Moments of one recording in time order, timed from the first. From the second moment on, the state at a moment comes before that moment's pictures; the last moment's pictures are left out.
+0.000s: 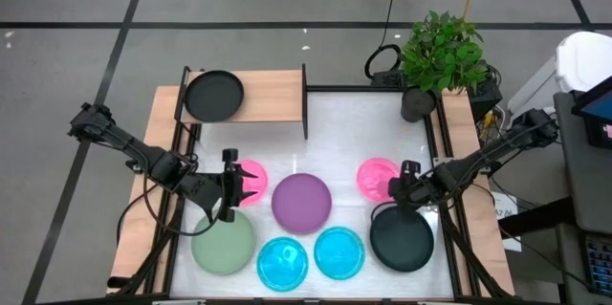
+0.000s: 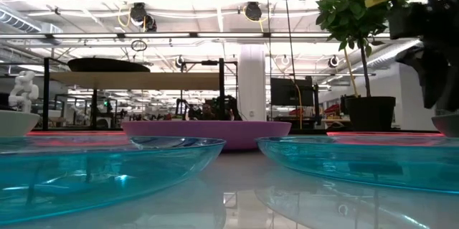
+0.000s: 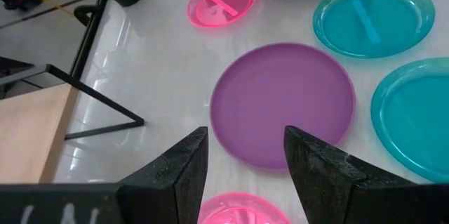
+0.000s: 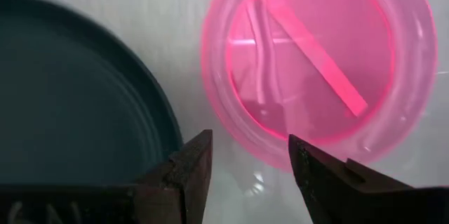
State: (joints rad) left arm -0.51 1.09 0.94 -0.62 -0.53 -0.11; right arm 0.48 1.07 0.59 -0.88 0.21 0.59
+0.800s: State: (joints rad) left arm -0.51 1.09 0.94 -0.62 -0.53 -0.11; right arm 0.44 1.21 0.59 -0.90 0.21 0.44
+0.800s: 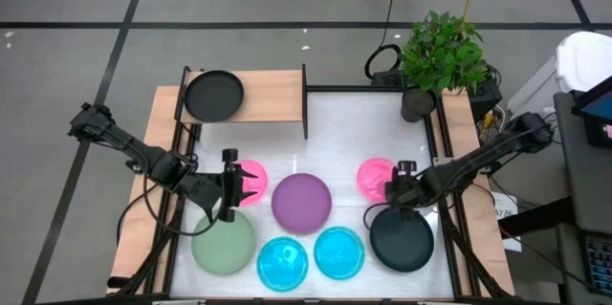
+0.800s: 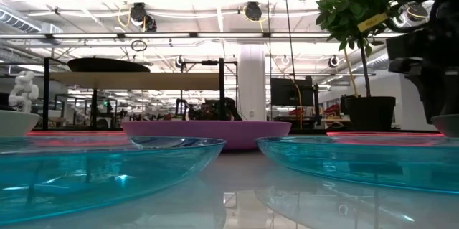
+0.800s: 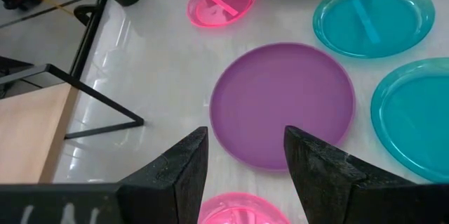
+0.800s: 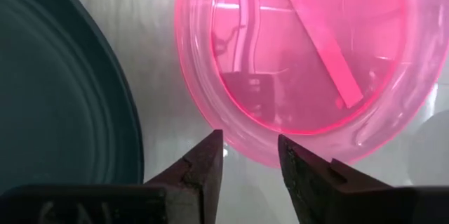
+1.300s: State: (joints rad) left arm -0.51 1.09 0.94 -0.62 -0.53 -0.11; right arm 0.44 1.30 0.59 -0.87 0.18 0.38
